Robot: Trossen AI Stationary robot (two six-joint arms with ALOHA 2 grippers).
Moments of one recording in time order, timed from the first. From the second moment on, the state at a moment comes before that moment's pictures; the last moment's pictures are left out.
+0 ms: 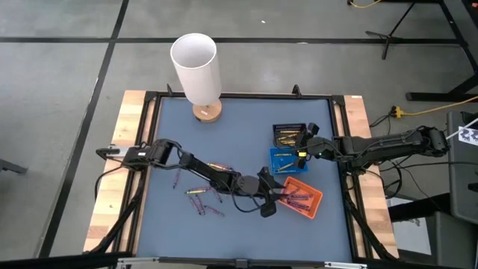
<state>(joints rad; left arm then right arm) -0.24 2.29 1.42 0.67 -0.28 -0.33 0.02 0.91 0.43 -0.24 0.47 0.05</state>
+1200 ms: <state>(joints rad) -0.22 1.59 1.41 -0.87 -0.50 -0.55 0.02 0.91 0.43 -0.24 0.47 0.05</state>
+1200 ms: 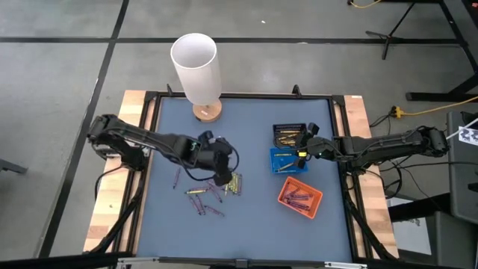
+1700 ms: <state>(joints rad) -0.13 1.60 1.07 -0.73 -0.32 -0.41 0.02 0.91 0.43 -0.23 0.47 0.05</state>
